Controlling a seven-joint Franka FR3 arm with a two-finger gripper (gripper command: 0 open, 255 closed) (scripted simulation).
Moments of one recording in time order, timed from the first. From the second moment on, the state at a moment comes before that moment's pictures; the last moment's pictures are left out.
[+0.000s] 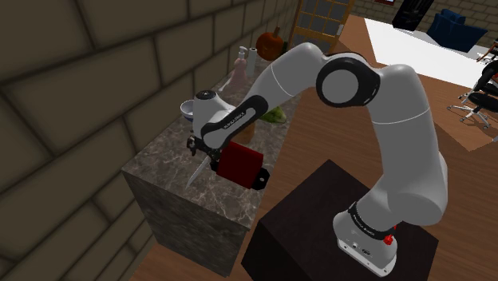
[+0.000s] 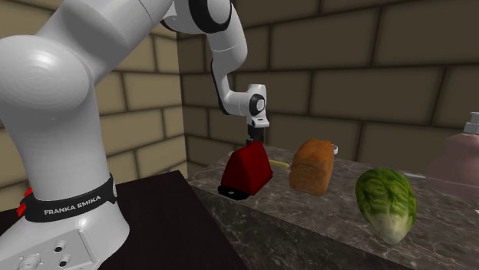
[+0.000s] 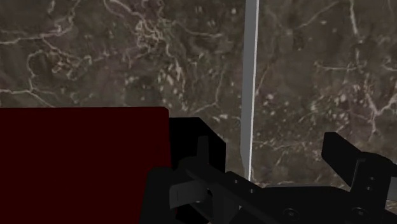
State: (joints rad) arm 0.16 0.77 0.22 -1.75 -0.23 2.54 1.61
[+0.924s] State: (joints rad) arm 0.16 0.80 0.21 -1.75 -0.24 2.53 1.61
